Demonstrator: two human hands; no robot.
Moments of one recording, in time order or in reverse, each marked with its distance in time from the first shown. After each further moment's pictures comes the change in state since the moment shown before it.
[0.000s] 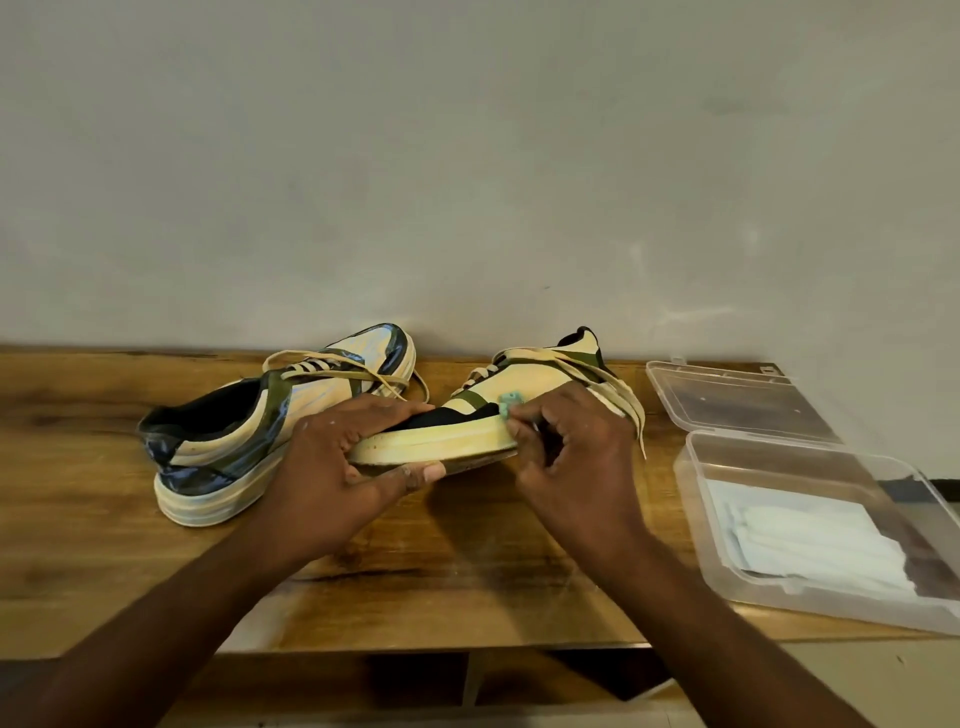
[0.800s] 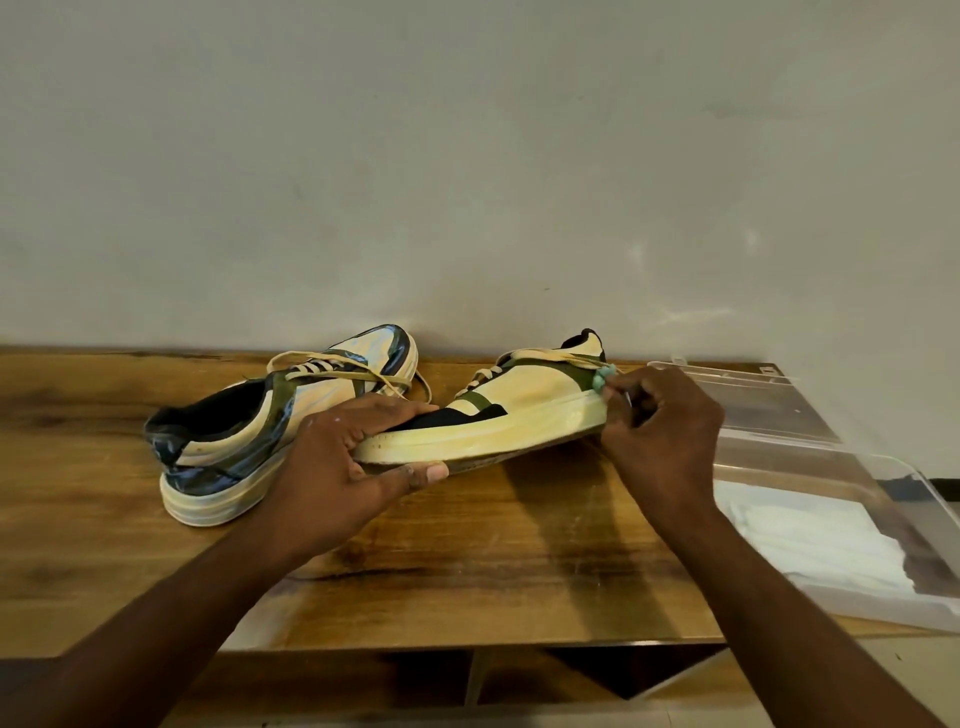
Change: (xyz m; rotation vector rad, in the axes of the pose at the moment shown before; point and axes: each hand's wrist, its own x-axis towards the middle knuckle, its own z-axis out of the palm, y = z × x) left_hand 0.002 0.000 -0.003 -0.017 -0.030 -0.010; right_hand 0.023 0.055 -0.035 -0.113 0.236 0.150
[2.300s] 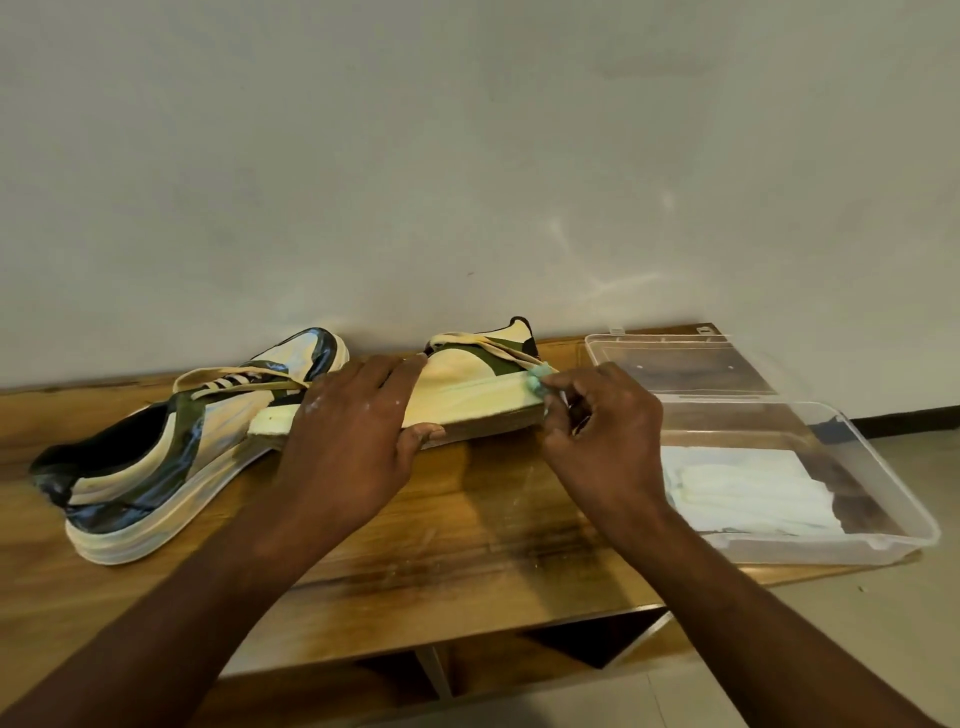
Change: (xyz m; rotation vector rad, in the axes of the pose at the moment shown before) left_hand 0.045 0.050 0.059 0.707 -0.016 0.162; right_hand -0.020 0.007 -0.022 0.009 -0.070 0.014
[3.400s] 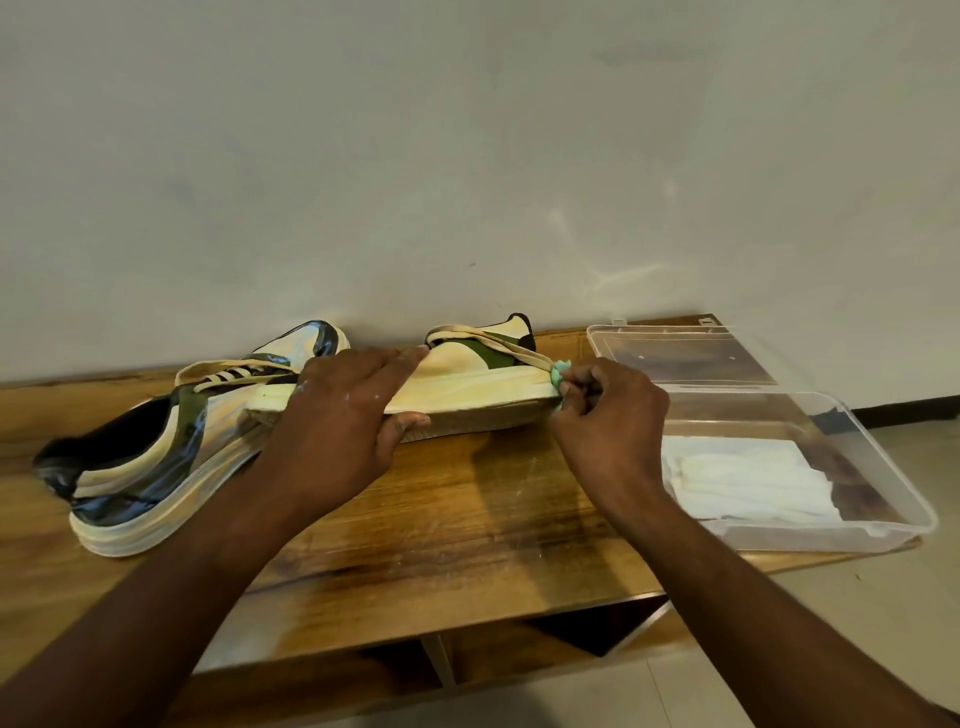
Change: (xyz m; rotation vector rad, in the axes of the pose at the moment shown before) left_hand 0.004 -0.036 0.011 -0.041 -0.003 0.159; right_hand 0.008 -0.004 0.006 -0.028 0.014 0.258
